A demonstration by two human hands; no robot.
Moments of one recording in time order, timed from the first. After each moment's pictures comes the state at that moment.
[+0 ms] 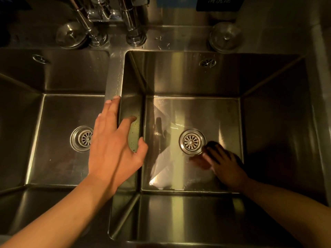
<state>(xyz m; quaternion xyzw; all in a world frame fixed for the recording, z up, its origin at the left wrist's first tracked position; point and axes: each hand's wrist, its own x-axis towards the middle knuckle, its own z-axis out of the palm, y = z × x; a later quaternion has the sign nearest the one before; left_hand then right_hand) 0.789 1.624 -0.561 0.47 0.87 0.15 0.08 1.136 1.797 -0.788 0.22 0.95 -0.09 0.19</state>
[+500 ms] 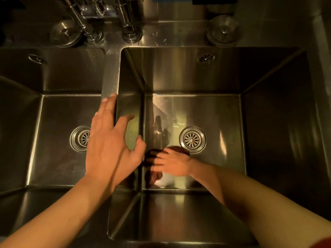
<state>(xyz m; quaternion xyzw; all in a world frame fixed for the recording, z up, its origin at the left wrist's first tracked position) 0.789 1.624 -0.562 0.47 0.87 0.14 0.07 0.967 1.731 -0.783 -0.20 0.97 -0.06 0.09</state>
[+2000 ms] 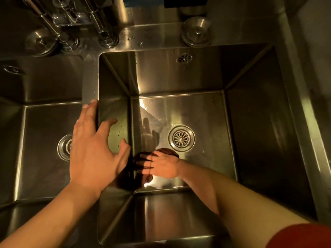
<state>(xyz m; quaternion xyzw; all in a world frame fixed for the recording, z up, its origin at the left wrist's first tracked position) 0.791 1.624 -0.553 0.48 0.86 0.14 0.09 0.965 1.721 -0.780 -0.15 0.96 -0.07 0.21</state>
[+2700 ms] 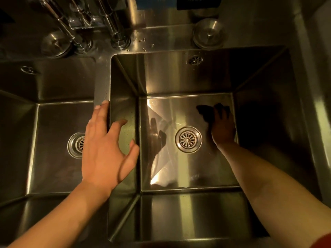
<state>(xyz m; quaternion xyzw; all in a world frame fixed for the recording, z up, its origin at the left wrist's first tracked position) 0.785 1.620 -0.564 0.49 0.86 0.14 0.07 1.039 1.874 -0.748 0.56 0.80 -0.14 0.14</state>
